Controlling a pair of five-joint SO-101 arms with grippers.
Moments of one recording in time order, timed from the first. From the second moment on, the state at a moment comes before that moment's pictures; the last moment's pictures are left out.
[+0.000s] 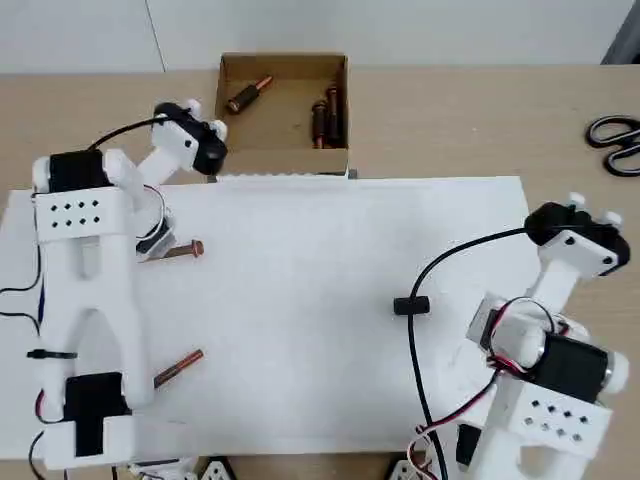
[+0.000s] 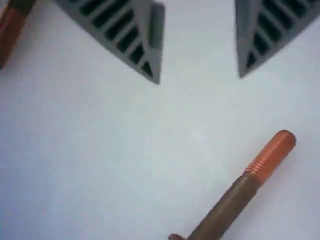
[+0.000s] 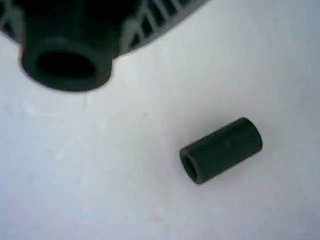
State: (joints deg) left arm -11.3 -2.2 -3.6 98.8 -45.7; right arm 16.1 -57.7 36.5 95.2 -9.4
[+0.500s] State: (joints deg) left arm -11.3 10.6 -3.6 98.7 -71.2; right arm 16.1 -57.7 36.5 95.2 -9.4
